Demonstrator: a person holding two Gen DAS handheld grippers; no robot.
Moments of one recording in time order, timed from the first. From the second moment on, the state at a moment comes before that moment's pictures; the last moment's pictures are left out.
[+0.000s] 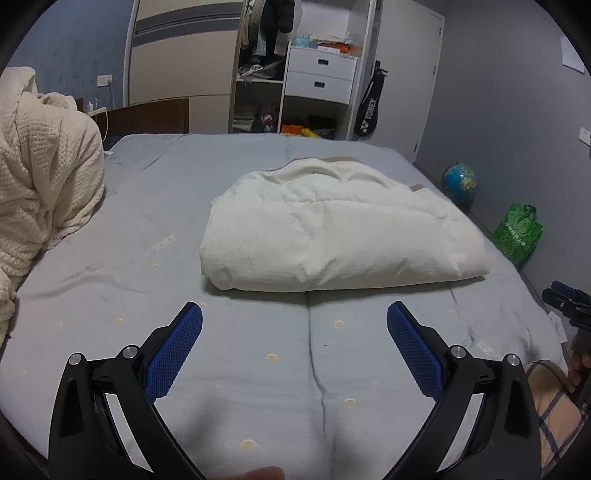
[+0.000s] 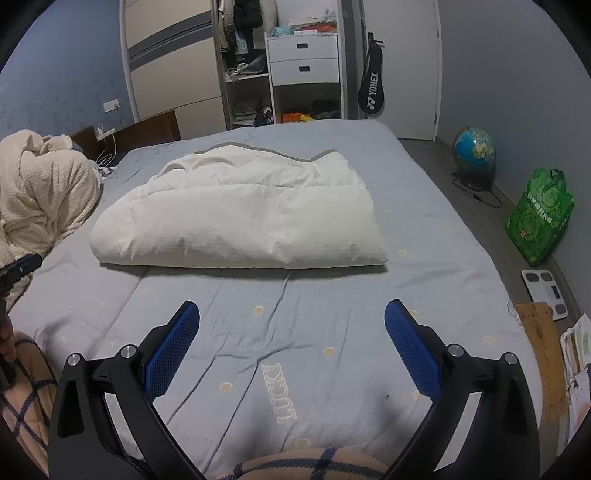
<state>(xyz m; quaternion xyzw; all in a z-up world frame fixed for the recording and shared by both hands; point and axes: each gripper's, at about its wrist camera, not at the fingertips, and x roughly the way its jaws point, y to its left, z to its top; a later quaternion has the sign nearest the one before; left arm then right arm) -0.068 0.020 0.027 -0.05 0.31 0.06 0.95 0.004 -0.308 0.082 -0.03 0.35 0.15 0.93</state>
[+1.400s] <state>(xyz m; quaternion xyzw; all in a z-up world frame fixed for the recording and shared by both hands) -0.070 0.012 0.025 -0.03 0.31 0.06 0.95 -0.006 -0.300 0.083 -0.05 0.34 0.15 0.93</state>
